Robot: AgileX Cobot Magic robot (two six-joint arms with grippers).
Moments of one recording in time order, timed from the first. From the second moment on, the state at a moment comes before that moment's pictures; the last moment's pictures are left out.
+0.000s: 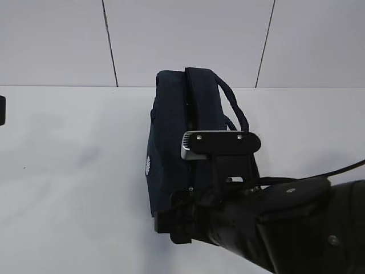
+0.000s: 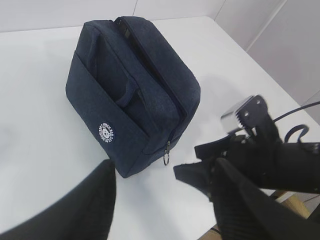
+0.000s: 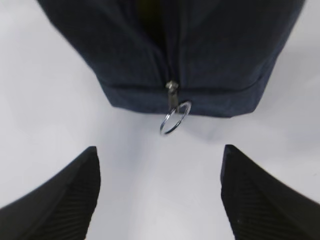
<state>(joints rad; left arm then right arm) -0.47 0.72 -0.74 -0.53 0.66 0.19 0.99 1.64 -0.80 -1.11 0.48 1.84</state>
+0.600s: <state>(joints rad) -0.47 0.72 -0.74 -0.52 0.67 0.19 1.00 1.80 -0.80 -1.39 0.46 2.23</state>
